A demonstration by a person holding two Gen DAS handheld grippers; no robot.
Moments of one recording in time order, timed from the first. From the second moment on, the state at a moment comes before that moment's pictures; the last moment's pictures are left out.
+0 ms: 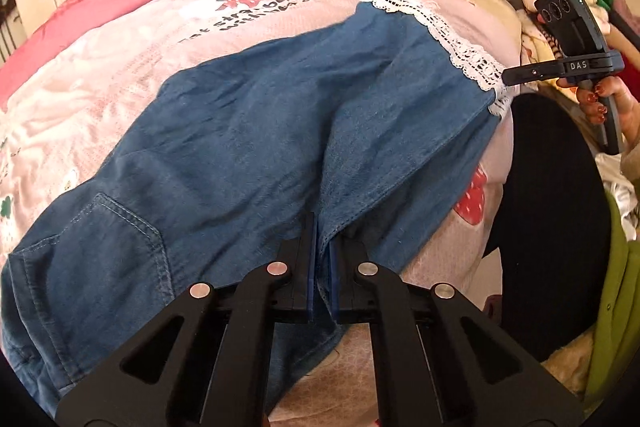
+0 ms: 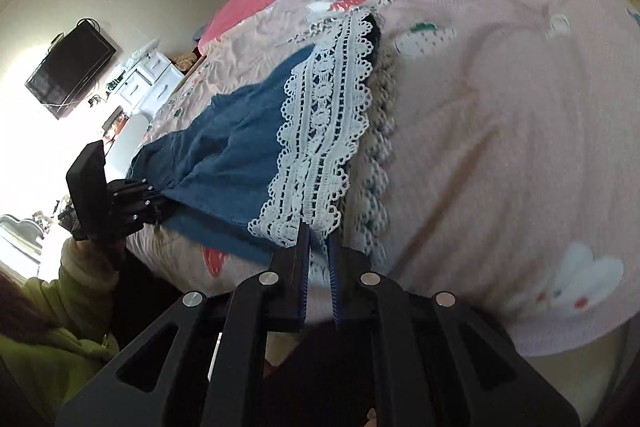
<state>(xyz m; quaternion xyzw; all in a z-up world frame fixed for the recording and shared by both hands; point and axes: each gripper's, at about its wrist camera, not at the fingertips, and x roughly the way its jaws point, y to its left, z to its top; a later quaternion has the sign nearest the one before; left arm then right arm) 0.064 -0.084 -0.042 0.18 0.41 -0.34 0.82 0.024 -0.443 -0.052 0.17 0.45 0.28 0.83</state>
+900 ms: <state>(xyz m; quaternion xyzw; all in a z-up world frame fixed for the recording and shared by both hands) 0.042 -0.100 -0.047 0.21 0.41 -0.36 0.81 0.018 -0.443 -0.057 0.07 0.48 0.26 0.83</state>
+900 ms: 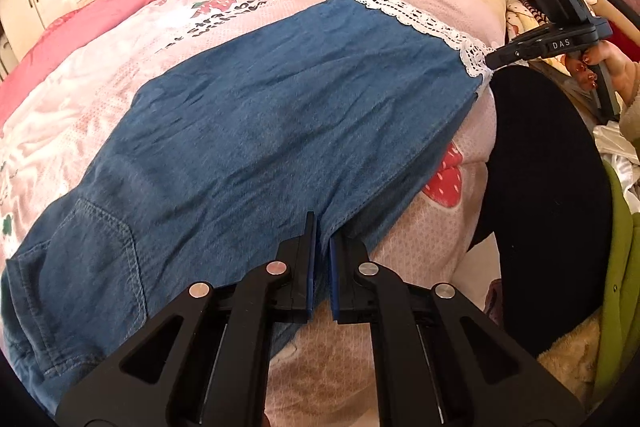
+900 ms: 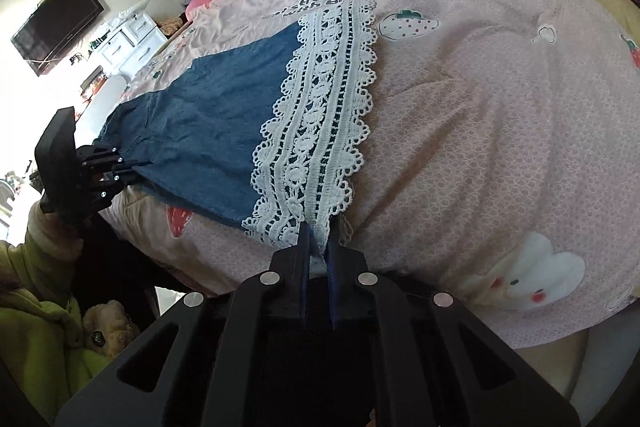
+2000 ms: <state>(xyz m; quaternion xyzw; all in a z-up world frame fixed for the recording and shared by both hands) 0.096 -0.065 -0.052 0.11 0.45 -0.25 0.85 0.246 -0.172 -0.022 -0.02 0.53 0.40 0.75</state>
